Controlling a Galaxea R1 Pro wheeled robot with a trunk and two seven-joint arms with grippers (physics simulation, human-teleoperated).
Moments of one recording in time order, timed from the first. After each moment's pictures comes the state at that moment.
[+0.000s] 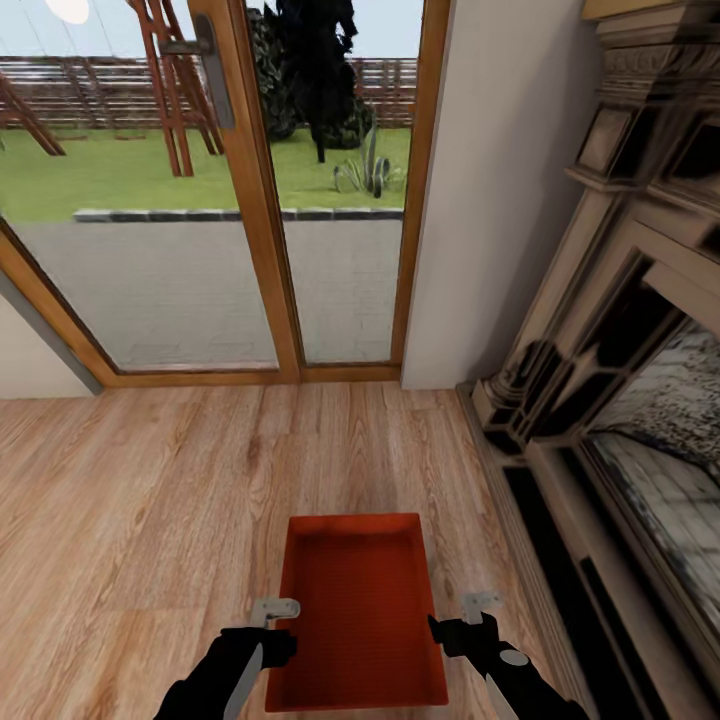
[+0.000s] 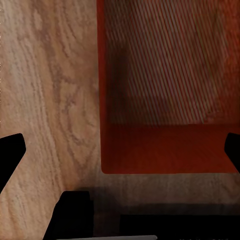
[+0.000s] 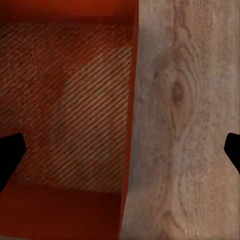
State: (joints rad) left arm -0.43 -0.13 0.06 -0.60 -0.05 0.46 0.08; right arm -0.43 0.00 0.14 -0.48 -0.08 0.00 0.07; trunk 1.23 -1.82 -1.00
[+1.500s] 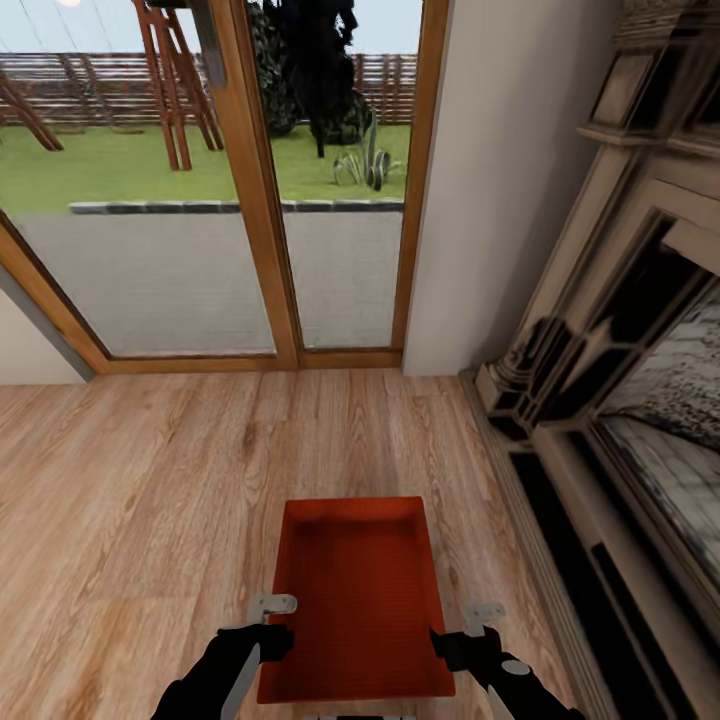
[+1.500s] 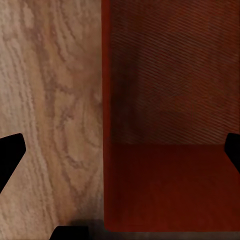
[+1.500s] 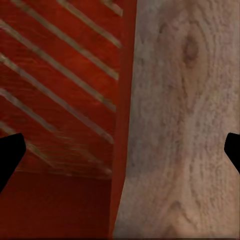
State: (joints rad) left arm -0.43 -0.12 0.06 -0.60 -0.05 0.41 0.09; right arm -0.43 0.00 0.14 -0.43 -0.08 0.01 0.07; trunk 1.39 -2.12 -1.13
